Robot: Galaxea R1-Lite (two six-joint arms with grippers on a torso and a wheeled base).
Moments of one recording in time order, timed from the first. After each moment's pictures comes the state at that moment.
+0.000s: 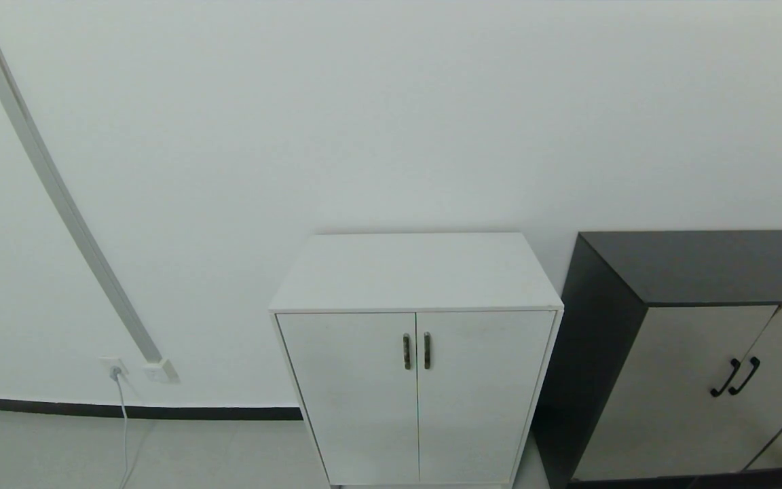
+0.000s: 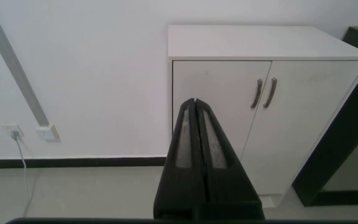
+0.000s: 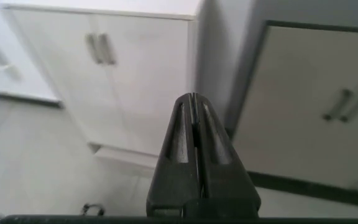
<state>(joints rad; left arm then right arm) 0.00 0.00 0.00 0.01 0.01 -0.01 0.13 0.15 0.00 0.01 0.04 -0.02</state>
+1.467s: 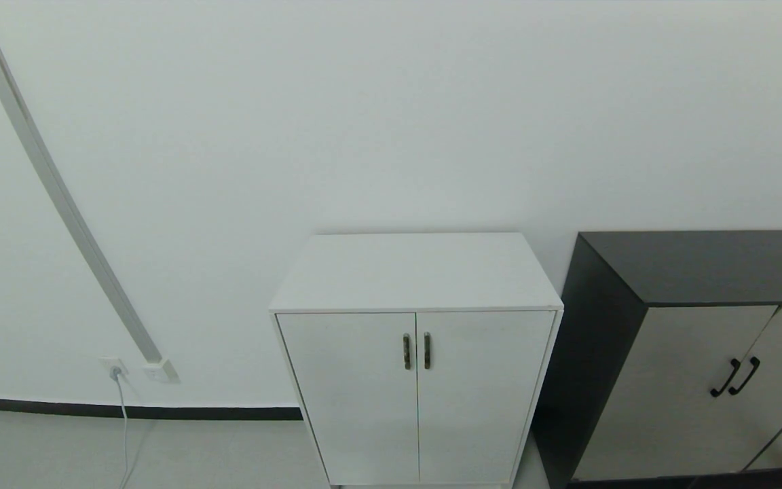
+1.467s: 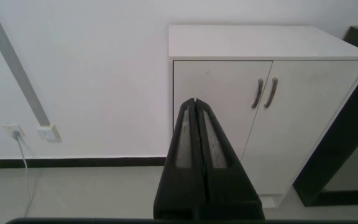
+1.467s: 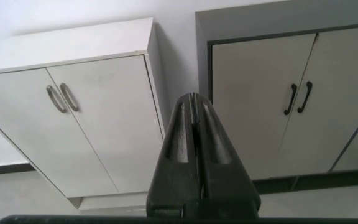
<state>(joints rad) 0.00 0.00 0.00 0.01 0.01 -0.01 0.00 0.00 0.00 0.00 -0.02 0.07</state>
